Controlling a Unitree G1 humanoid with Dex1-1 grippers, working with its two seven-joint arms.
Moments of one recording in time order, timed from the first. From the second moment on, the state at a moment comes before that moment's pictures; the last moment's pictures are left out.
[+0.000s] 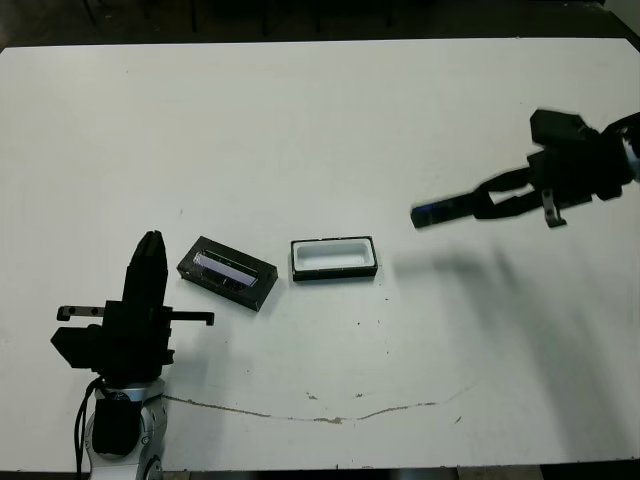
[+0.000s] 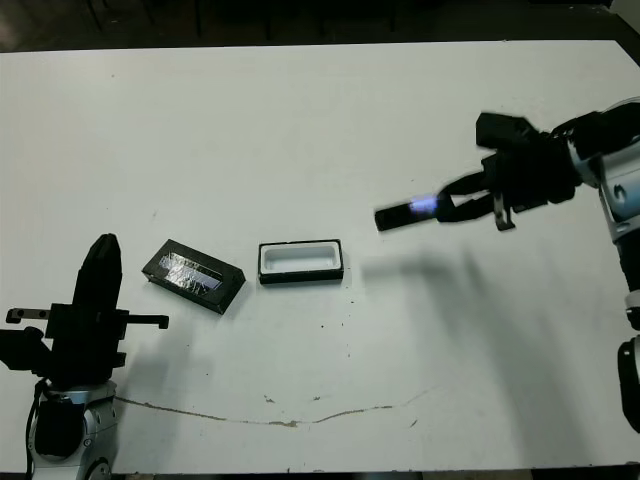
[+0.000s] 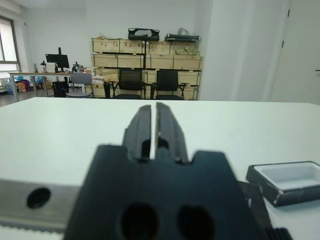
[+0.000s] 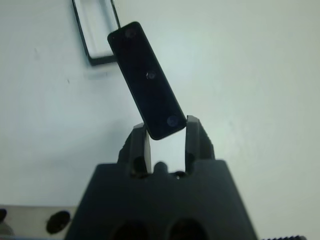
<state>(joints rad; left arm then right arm) 0.31 0.09 0.03 -0.25 -0.11 -0.44 -0.09 -0.87 -0.88 0.26 0.35 0.03 0.33 1.48</state>
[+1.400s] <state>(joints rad) 0.32 0.09 0.01 -0.25 -0.08 -0.44 -0.08 -0.79 -0.88 0.41 -0.23 0.05 0.75 1.16</state>
